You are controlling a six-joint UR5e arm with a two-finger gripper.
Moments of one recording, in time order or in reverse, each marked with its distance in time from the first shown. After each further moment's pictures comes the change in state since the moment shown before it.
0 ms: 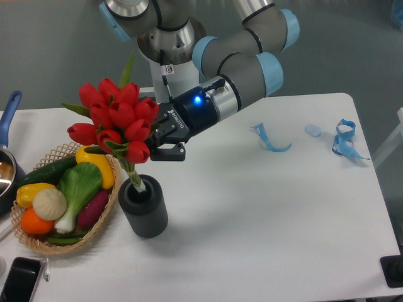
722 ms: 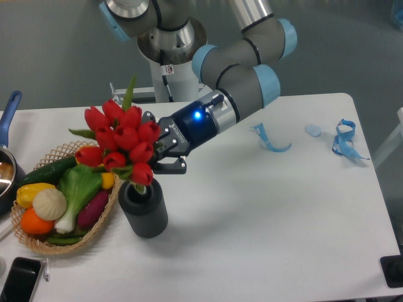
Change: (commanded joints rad) arm -0.002 -0.084 -0.040 0.000 0.091 0.020
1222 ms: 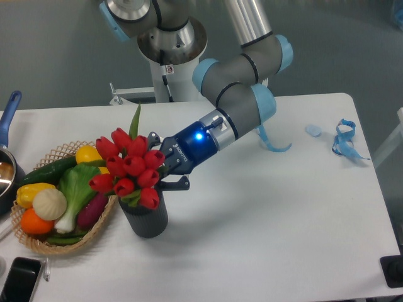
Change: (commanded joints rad) arm 0.000 -0.045 -0.052 -0.002 0.031 0.097
